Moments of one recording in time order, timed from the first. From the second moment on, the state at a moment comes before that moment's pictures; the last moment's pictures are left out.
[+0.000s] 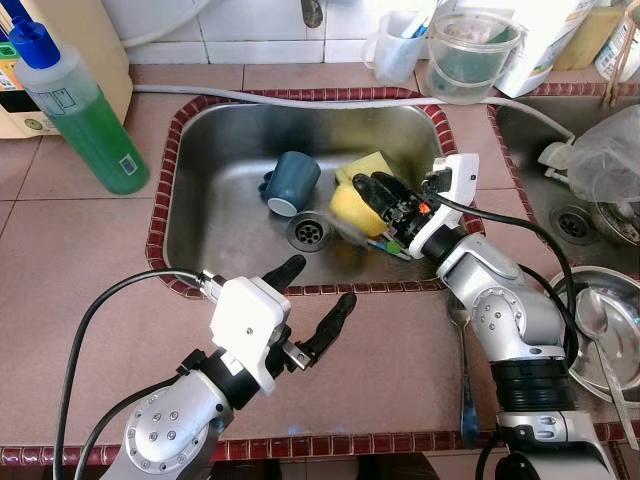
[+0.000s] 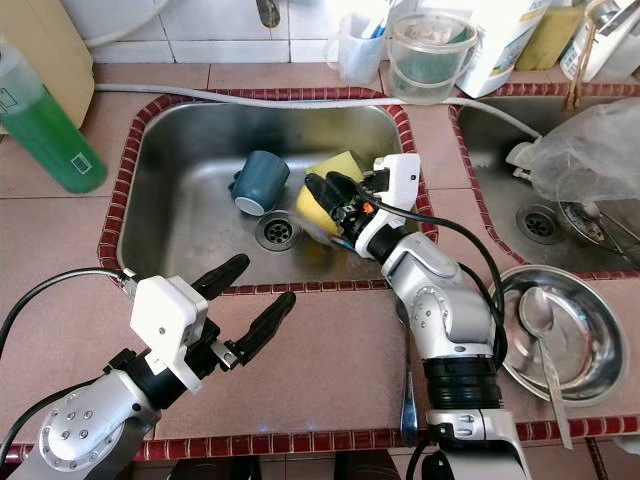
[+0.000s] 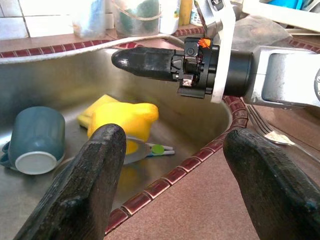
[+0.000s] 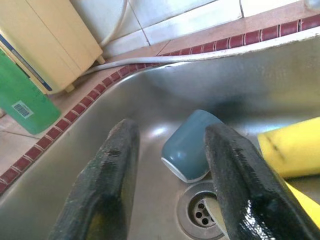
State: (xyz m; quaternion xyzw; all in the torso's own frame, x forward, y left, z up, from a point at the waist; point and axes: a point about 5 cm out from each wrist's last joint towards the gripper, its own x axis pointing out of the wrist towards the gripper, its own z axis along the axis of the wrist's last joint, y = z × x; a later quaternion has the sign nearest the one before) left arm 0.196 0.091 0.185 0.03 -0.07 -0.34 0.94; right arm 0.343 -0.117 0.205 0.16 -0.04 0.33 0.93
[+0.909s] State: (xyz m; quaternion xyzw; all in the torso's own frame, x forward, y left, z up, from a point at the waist) left arm 0.277 0.142 0.180 0.01 -0.10 -0.14 0.99; right arm 0.342 -0.115 0.219 0.02 -0.19 0.19 0.96
